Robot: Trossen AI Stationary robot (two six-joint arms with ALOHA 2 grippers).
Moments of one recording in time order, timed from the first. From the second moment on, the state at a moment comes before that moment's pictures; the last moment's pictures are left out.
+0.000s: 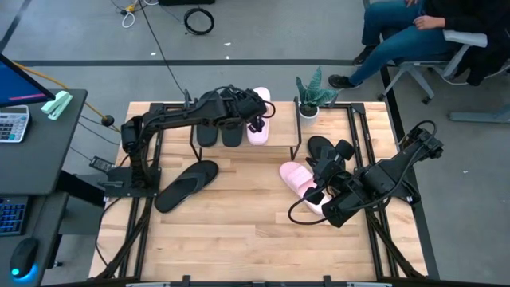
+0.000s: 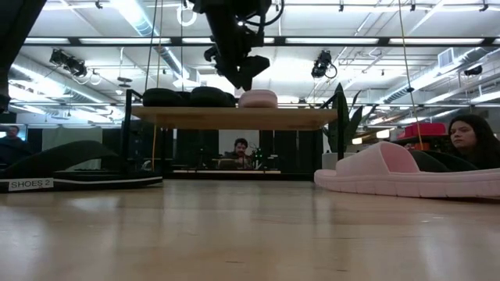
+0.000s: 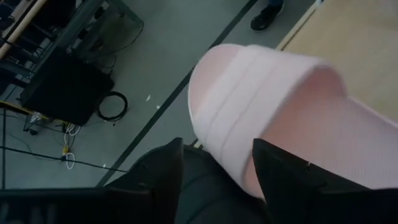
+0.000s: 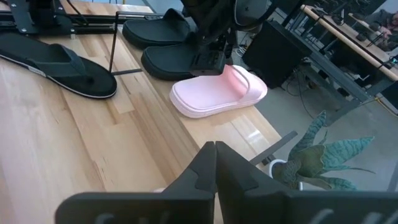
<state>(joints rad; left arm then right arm) 0.27 1.87 1.71 -0.72 -0.74 -0.09 0.60 1.50 1.64 -1.46 1.08 0.89</state>
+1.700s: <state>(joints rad) -0.07 1.81 2.34 -1.34 -0.64 0.05 0.41 1.50 0.80 -0.70 0.68 0.26</state>
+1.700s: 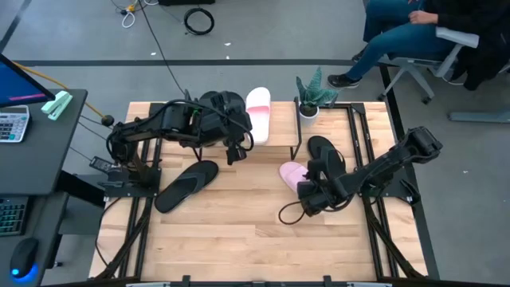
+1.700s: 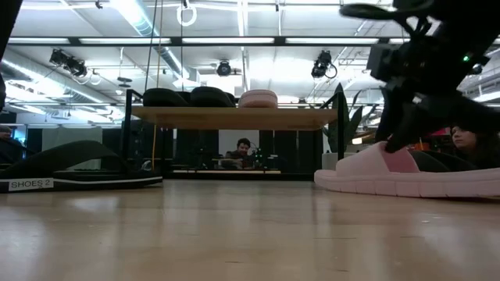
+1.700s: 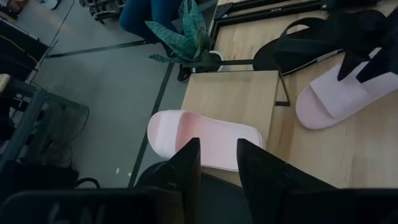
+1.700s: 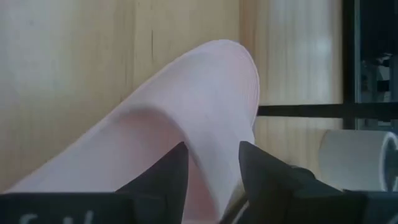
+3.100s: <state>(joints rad) -0.07 1.81 2.34 -1.36 -0.64 0.01 0.61 1.50 1.08 -0.61 0.70 0.48</state>
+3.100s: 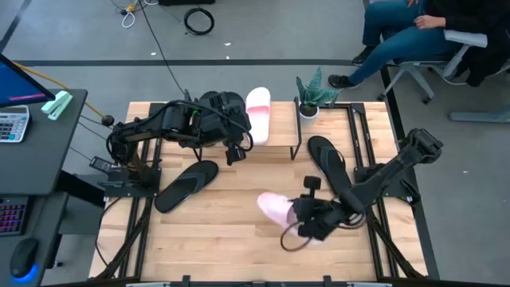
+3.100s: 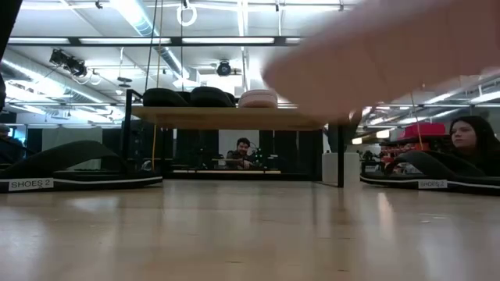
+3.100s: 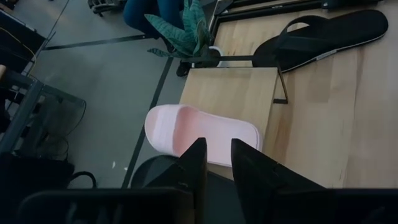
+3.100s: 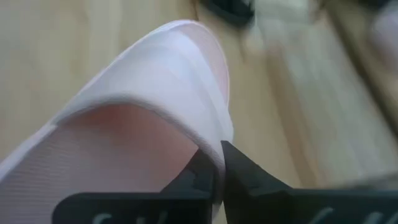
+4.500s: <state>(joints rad) -0.13 1.73 2.34 -1.39 -0.97 0.02 -0.29 1.62 1.37 -0.70 1.00 0.19</state>
